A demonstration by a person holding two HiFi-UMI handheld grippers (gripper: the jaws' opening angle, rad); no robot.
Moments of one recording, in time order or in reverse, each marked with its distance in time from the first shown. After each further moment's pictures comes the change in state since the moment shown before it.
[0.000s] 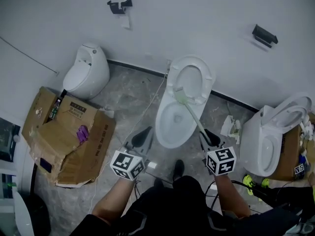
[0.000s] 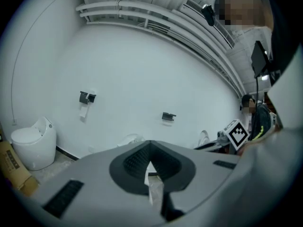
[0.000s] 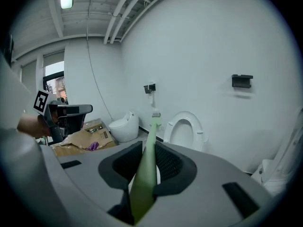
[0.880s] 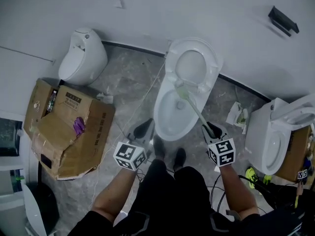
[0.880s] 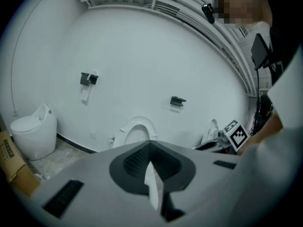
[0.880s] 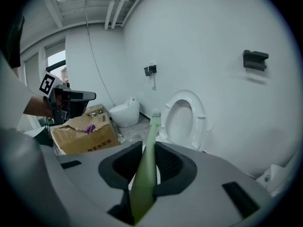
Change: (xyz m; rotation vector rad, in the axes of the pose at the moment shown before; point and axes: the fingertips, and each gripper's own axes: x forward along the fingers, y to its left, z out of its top) left arm 0.108 0.035 -0.079 -0.044 0.139 0.052; right arm 0.092 -0.092 -0.074 -0.065 0.148 0.081
